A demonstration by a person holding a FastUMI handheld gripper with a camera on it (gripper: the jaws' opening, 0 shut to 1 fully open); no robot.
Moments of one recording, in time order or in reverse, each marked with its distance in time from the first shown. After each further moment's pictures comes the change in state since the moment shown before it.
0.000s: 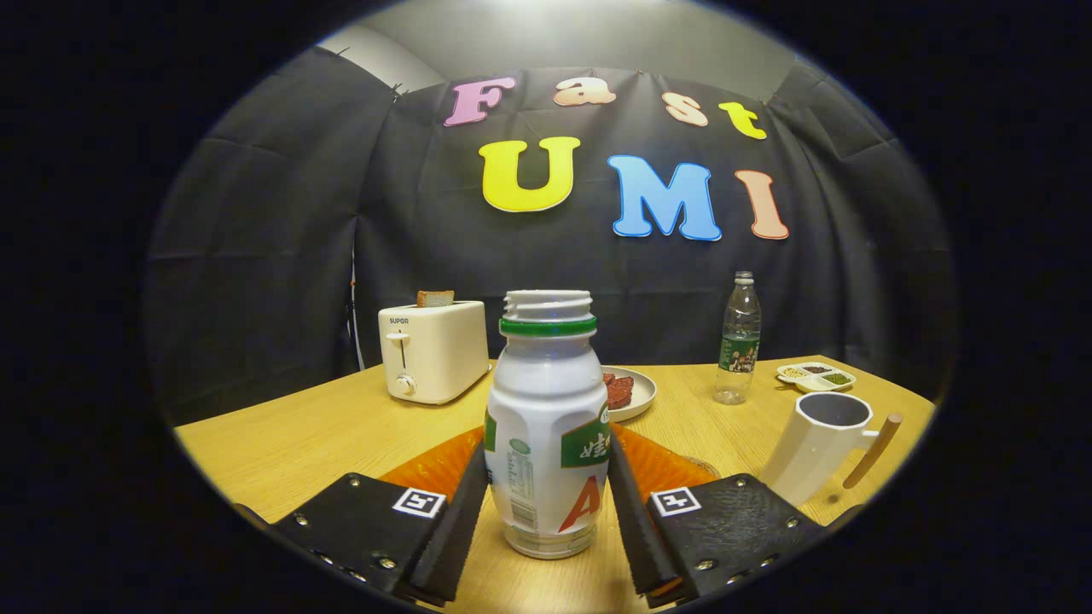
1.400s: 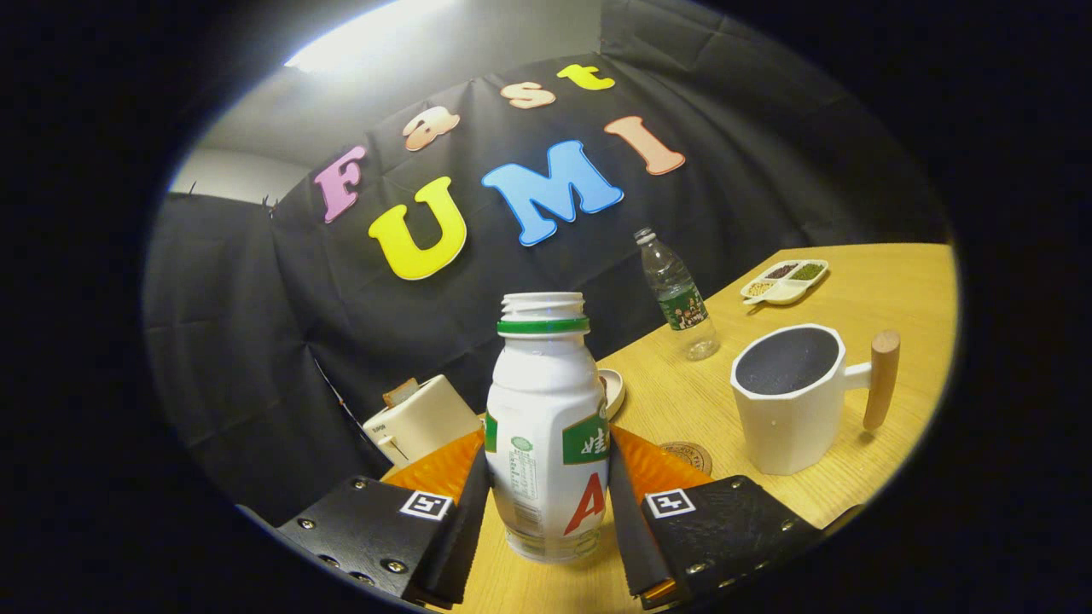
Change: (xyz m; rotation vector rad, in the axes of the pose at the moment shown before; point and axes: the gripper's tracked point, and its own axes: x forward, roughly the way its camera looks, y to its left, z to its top) arm -0.004 -0.066 0.034 0.572 -0.046 -0.051
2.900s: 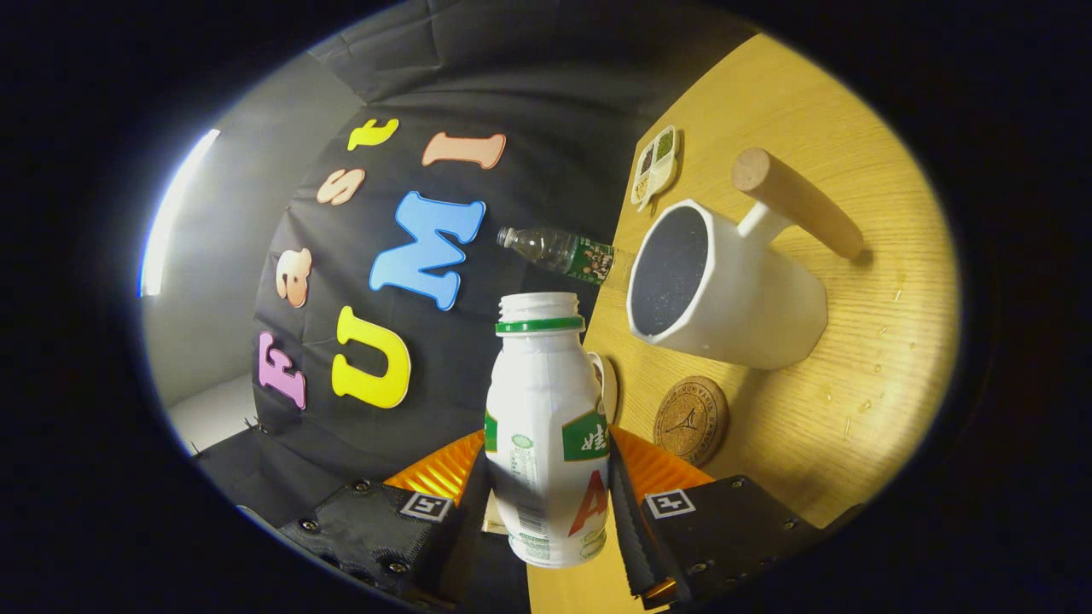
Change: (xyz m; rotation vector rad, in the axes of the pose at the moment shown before) arm 0.006 -0.028 0.007 0.744 -0.032 -0.067
